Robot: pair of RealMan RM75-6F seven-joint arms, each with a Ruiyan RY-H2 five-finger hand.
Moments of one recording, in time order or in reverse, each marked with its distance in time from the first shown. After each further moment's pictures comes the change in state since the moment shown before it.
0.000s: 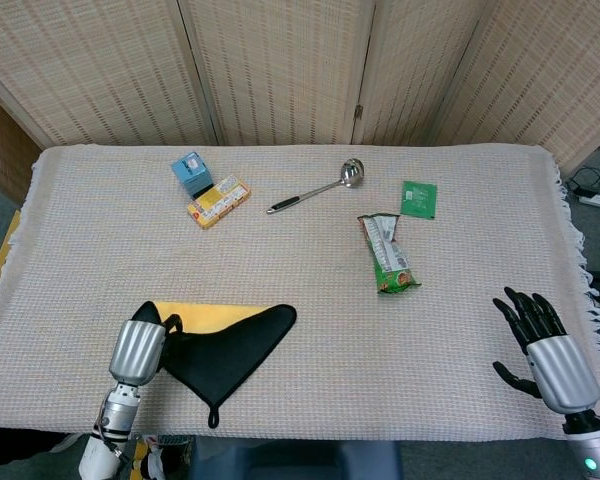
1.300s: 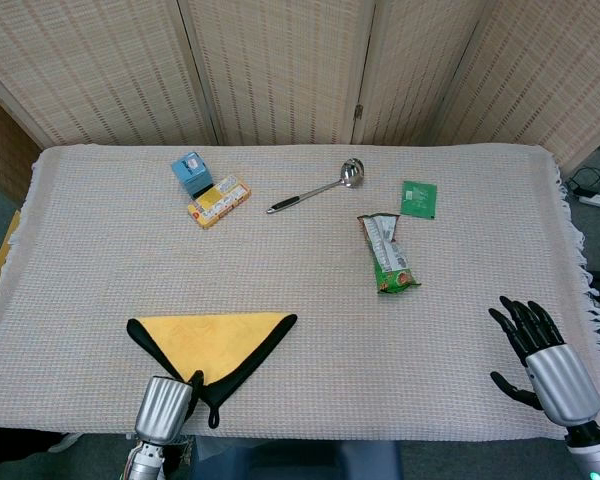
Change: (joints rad) left arm 0.251 -0.206 0.130 0.154 0.228 0.066 0.165; right arm -0.020 0.012 -0.029 0.003 -0.073 0.050 0.027
